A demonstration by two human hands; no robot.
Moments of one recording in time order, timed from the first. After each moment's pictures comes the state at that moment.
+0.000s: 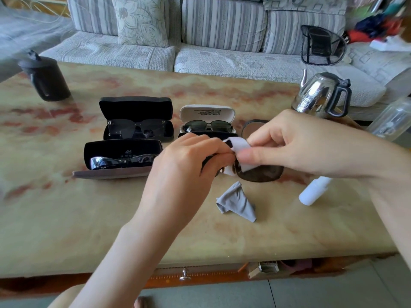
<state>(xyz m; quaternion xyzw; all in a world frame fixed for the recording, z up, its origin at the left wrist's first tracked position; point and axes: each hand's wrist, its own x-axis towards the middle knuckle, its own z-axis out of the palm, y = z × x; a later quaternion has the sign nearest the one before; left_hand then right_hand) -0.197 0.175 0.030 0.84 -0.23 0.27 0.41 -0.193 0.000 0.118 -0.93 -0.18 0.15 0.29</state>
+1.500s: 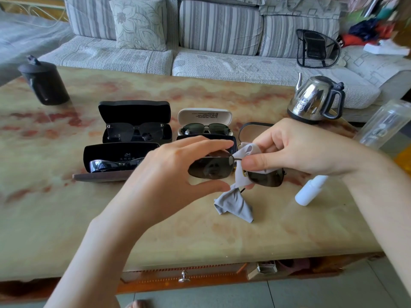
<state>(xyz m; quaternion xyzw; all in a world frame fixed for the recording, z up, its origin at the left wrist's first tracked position) -0.193 0.203 0.036 0.86 -0.33 0.16 0.36 -0.192 -0.011 0.110 -0.87 -0.15 0.22 0.43</state>
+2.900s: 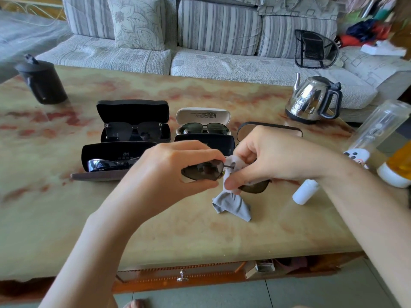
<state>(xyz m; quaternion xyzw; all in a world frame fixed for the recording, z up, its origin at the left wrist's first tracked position) -0.187 0.209 0.031 0.84 -0.36 0.15 0.37 -0.185 0.005 0.097 -0.91 -0.18 0.21 0.31</state>
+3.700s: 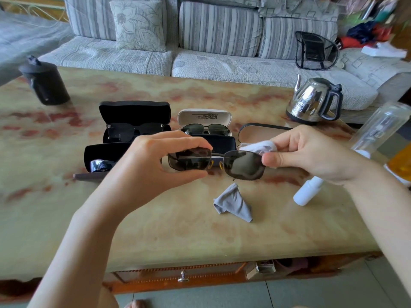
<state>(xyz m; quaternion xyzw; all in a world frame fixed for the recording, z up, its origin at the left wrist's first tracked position) -0.187 0.225 0.041 0.84 -0.32 0.15 0.41 -0.179 -0.048 0.079 -0.84 -0.18 0.15 0.49</state>
